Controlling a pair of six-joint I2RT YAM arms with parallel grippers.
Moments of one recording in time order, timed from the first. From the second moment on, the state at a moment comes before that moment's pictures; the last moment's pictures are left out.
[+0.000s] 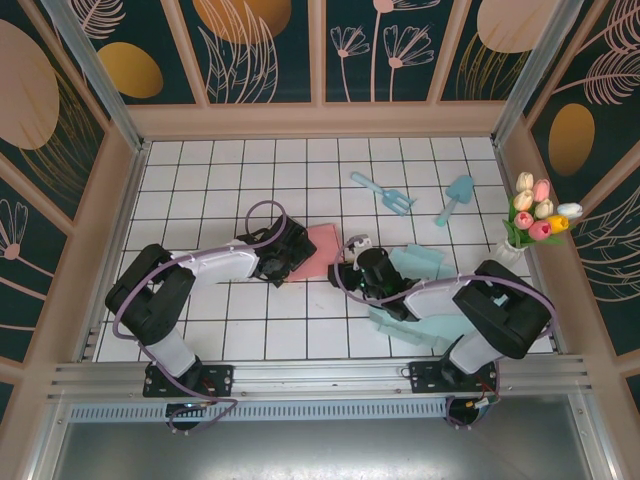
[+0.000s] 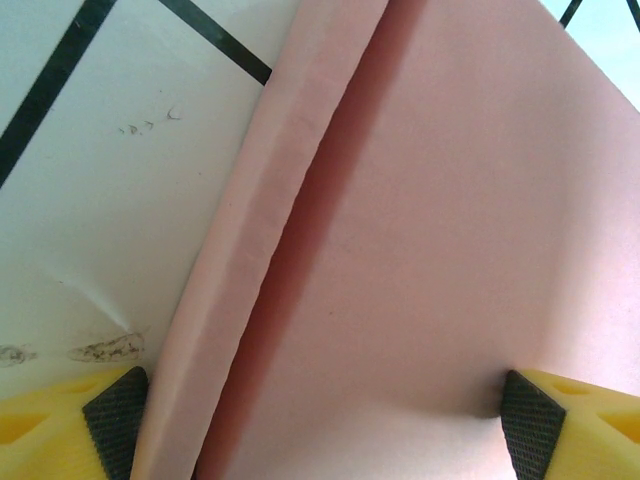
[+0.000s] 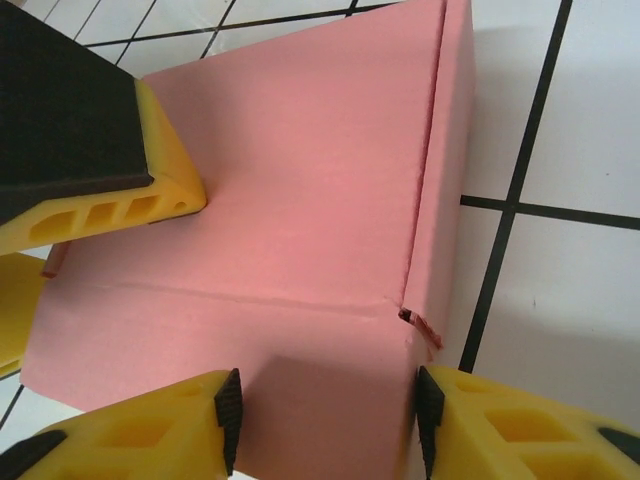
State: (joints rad) left arm -0.71 1.69 0.90 -0.29 -0.03 -1.40; right arm 0.83 1.52 0.41 0.55 0.04 0.55
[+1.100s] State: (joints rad) left arm -0.71 1.69 0.90 -0.29 -0.03 -1.40; right arm 0.84 1.54 0.34 0.68 0.08 0.55
